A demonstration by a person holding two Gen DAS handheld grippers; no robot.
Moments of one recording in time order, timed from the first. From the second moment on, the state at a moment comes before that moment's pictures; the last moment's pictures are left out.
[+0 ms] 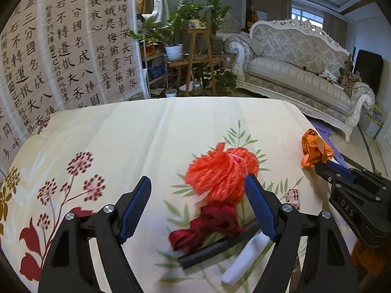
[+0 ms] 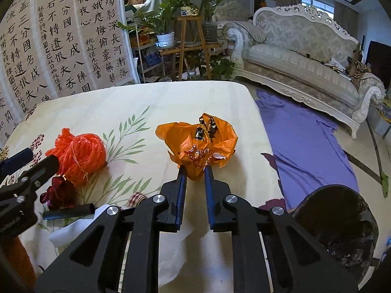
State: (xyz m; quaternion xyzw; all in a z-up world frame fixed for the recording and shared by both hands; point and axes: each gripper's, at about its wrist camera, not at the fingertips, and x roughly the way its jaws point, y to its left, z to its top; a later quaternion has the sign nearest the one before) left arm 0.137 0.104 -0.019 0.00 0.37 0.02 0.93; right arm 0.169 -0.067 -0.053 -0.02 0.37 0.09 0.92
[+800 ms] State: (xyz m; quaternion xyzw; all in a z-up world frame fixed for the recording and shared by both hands) left arm 0.157 0.097 -0.035 0.02 0.38 -0.01 0.92; right arm 0.175 -0.066 -0.055 -0.02 0.38 0.09 0.92
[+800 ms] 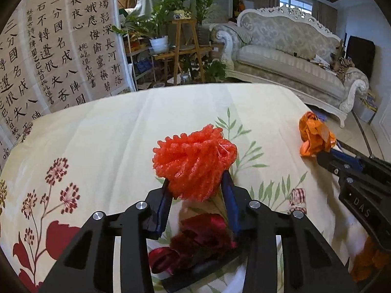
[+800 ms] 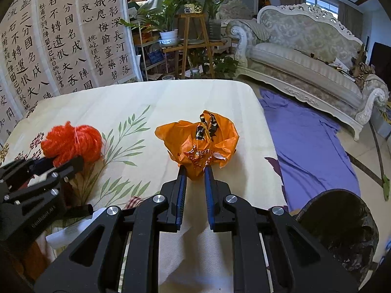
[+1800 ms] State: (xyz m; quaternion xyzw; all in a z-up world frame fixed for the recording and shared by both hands) left arm 0.073 0.129 0.006 -0.03 0.33 0.03 0.94; right arm 0.101 -0.066 -0.044 -0.02 0.37 0.09 0.92
